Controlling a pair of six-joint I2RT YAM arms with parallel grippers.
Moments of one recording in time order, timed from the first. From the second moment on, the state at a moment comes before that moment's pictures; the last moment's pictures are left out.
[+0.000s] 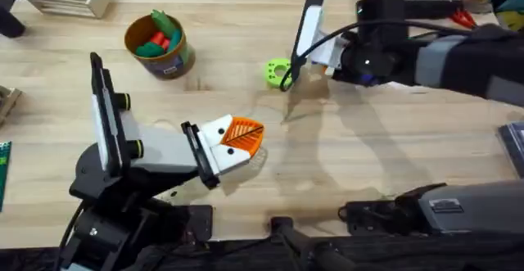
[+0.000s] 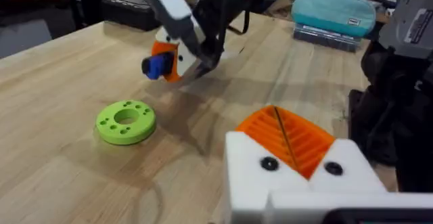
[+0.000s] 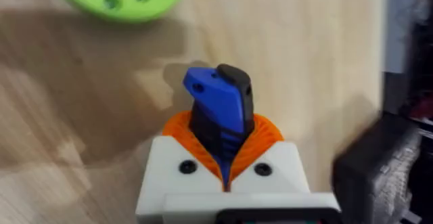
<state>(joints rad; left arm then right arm) -0.33 0.01 0.01 -0.07 0.81 -0.06 0.26 1.56 0.82 -0.15 0.10 -1.14</state>
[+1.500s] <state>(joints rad) -0.33 0.46 0.80 -0.88 -0.02 -0.21 0.42 1.30 0.87 -0.37 0.13 -0.41</state>
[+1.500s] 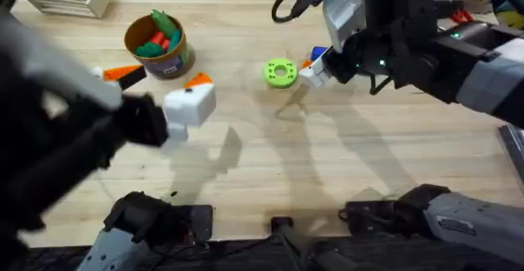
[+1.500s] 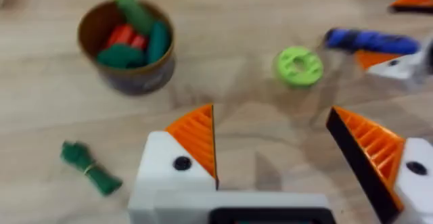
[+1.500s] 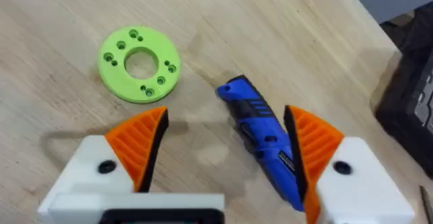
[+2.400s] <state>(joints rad) 0.28 1.39 0.99 -1.09 -0.10 -0.47 0.42 1.30 0.87 -0.43 0.13 -0.40</state>
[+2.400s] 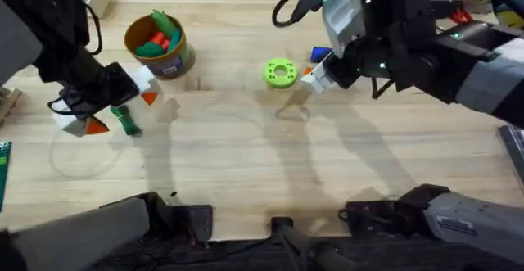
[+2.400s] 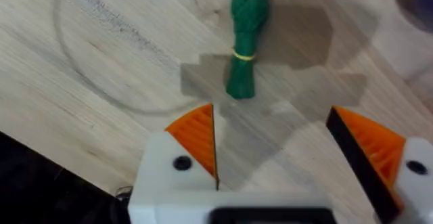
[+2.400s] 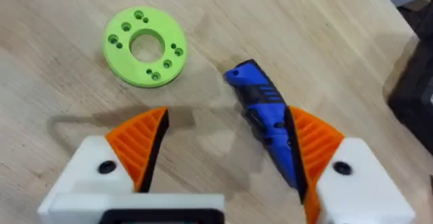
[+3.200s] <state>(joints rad) 0.45 1.64 0.99 -0.94 -0.11 -0.42 0.42 1.30 0.87 -0.45 0.13 -0.40</state>
